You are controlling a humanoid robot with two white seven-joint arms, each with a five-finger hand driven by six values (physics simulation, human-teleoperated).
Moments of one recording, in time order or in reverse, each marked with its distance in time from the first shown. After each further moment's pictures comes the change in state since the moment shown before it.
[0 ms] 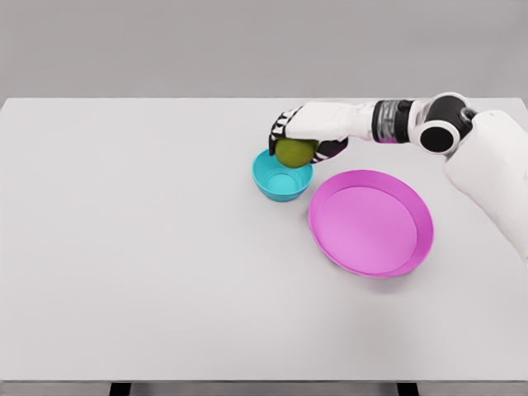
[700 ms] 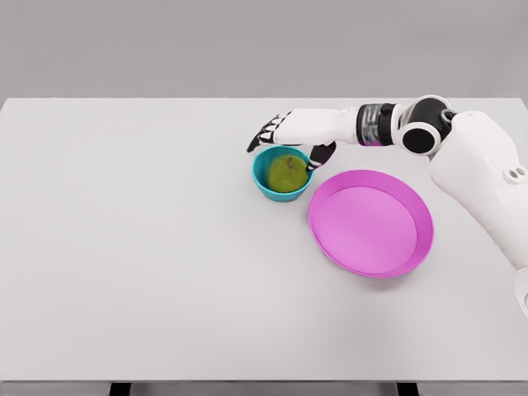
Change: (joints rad) left arm 0.000 0.000 0.000 0.000 0.000 0.000 0.000; right arm -0.018 0.048 0.034 0.051 0.011 0.000 0.000
